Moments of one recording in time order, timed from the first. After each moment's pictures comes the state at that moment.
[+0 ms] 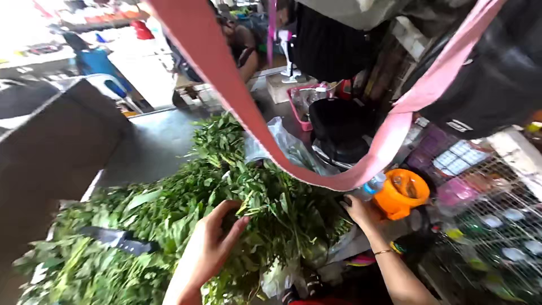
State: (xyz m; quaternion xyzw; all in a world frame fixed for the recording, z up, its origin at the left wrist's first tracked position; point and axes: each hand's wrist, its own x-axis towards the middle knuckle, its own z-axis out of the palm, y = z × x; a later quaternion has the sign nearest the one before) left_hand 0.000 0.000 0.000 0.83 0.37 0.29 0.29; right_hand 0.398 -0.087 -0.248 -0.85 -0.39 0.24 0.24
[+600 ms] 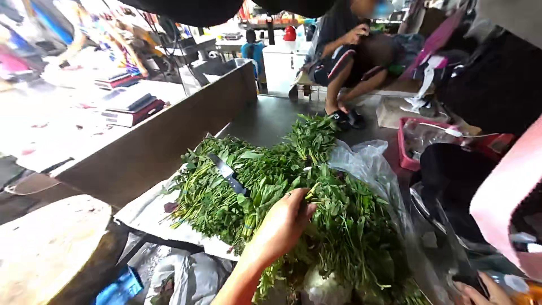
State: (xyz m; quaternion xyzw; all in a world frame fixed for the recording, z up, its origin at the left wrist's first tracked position) left_hand -0.039 -0.023 0.025 0.76 0.50 0.30 0.29; right_hand 0.401 -0.117 -0.113 -0.78 -0.44 0.36 0.25
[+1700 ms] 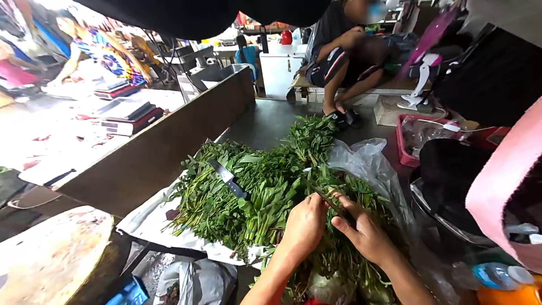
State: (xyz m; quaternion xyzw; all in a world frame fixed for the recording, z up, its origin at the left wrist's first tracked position) left_hand 0.010 -0.009 -0.020 0.77 0.52 0.32 0.18; right_hand 0.183 -0.017 -0.041 -0.46 -0.75 0.26 0.39
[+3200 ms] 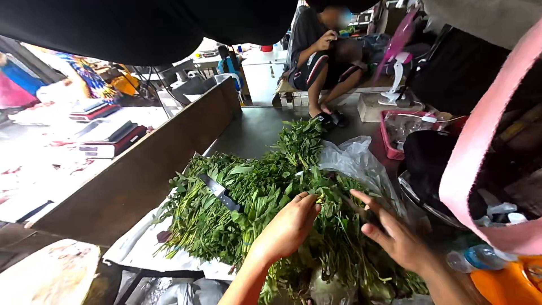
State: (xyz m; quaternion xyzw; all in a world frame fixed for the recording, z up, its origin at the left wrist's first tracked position) left_hand -0.021 0.002 0.038 0.83 0.41 0.20 0.32; right_hand 0.239 -0.036 -0.024 -0.51 -0.75 0.22 0.36
